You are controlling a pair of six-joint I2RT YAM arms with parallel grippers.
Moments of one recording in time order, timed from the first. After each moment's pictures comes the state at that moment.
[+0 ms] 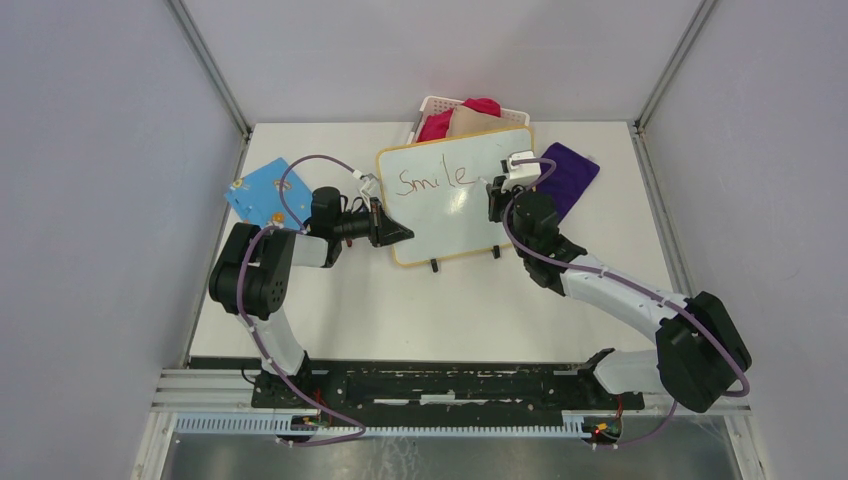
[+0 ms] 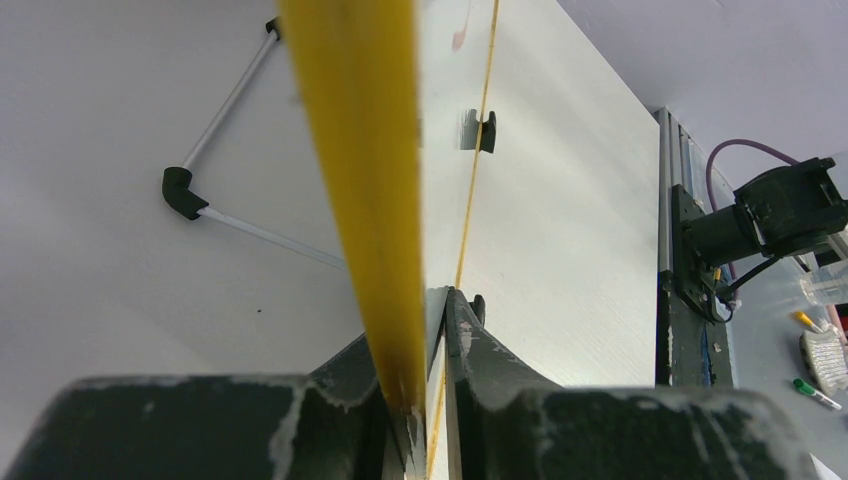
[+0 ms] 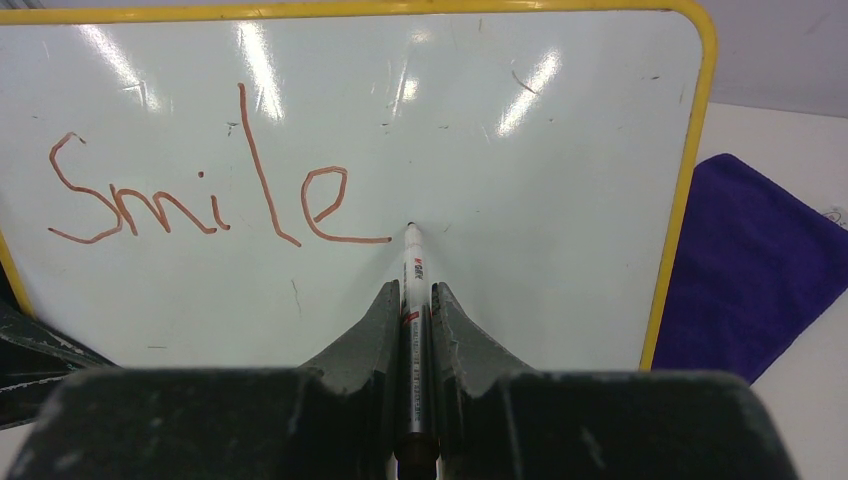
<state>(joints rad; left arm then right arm) -0.21 1.81 0.72 0.73 1.02 -0.29 0.63 1.31 0.76 0.43 0.39 0.10</state>
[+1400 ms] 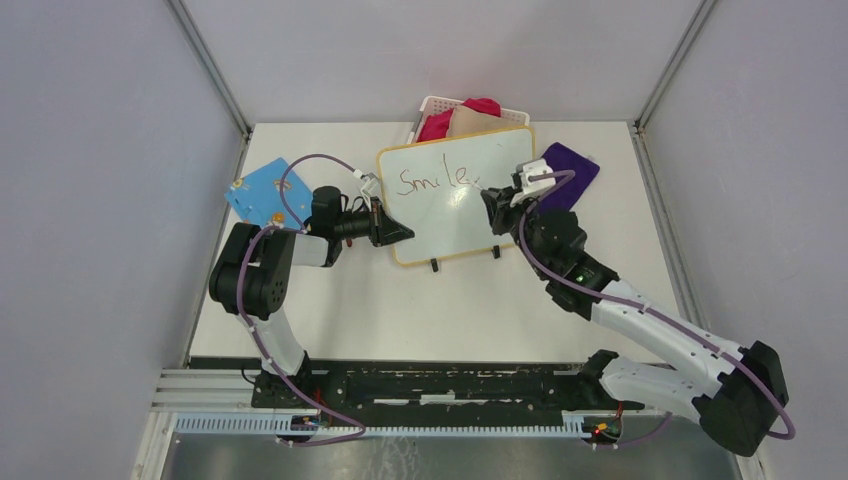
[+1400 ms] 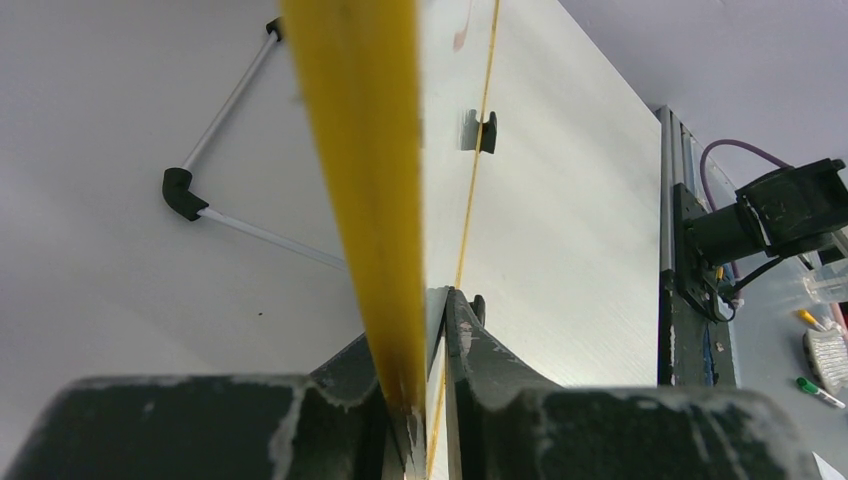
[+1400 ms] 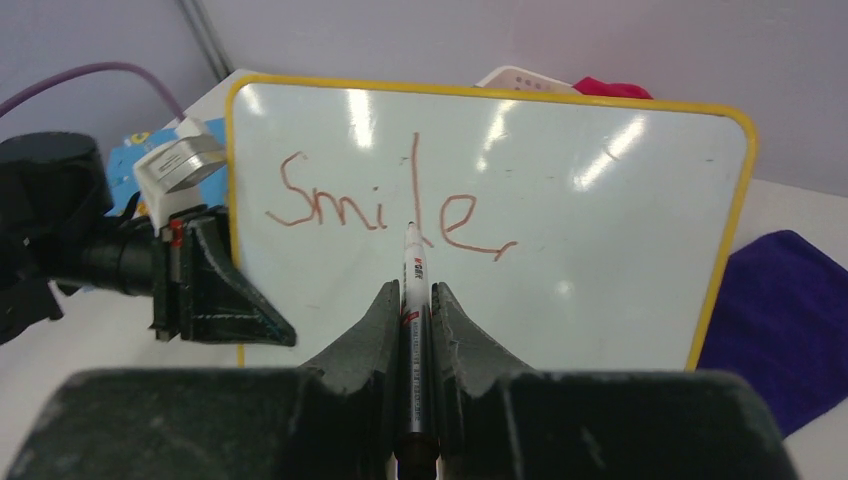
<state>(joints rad) -0.21 1.81 0.73 0.72 1.02 -0.28 0.72 1.04 0.76 0.28 0.30 0.11</state>
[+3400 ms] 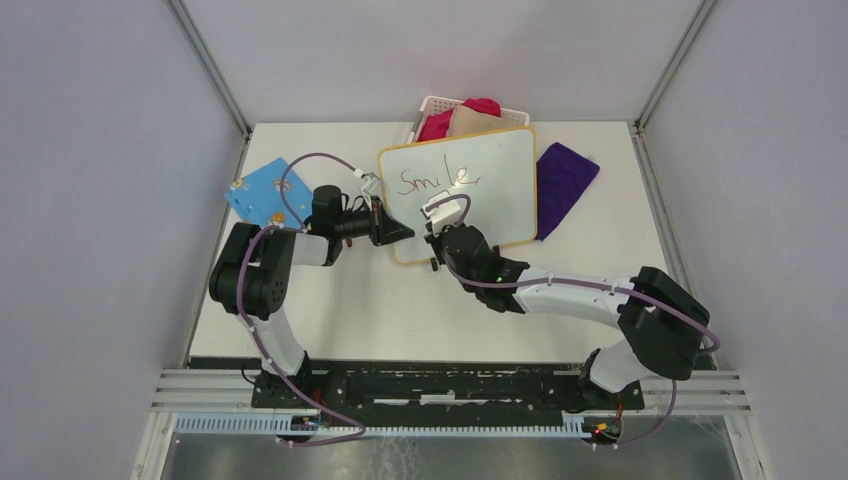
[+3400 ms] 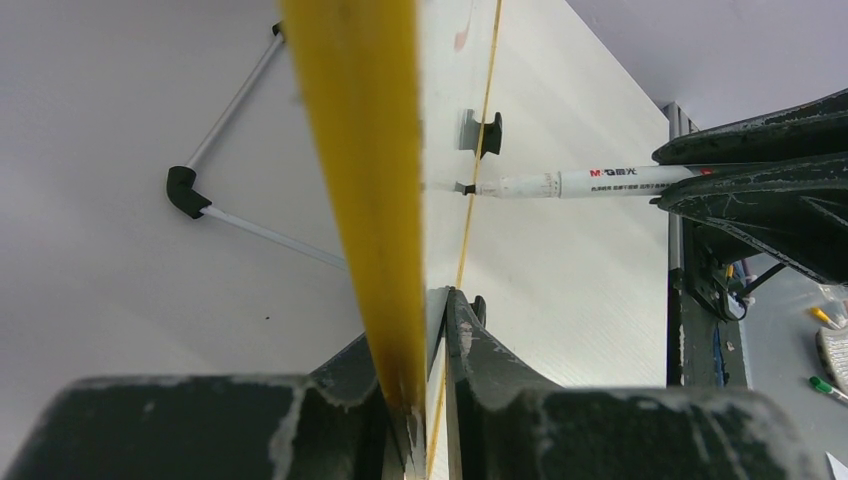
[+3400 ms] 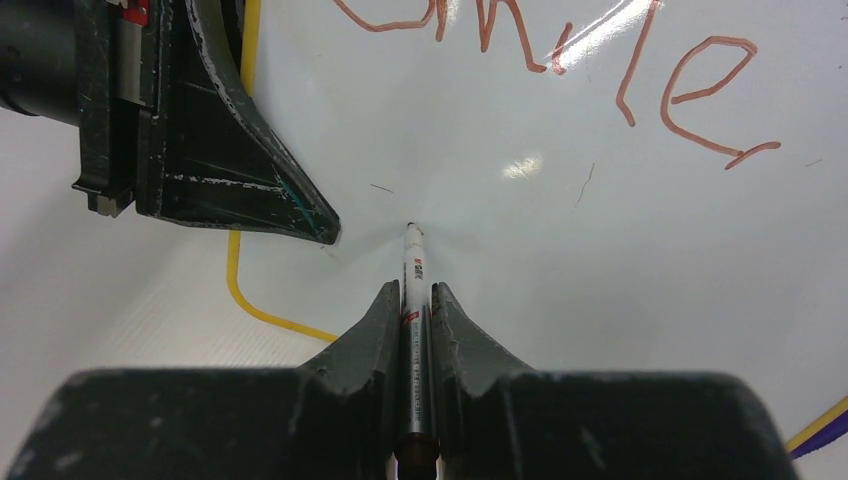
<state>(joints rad) -0.21 1.81 0.74 0.71 1.02 -0.26 1.00 1.51 0.85 0.33 0.55 0.03</state>
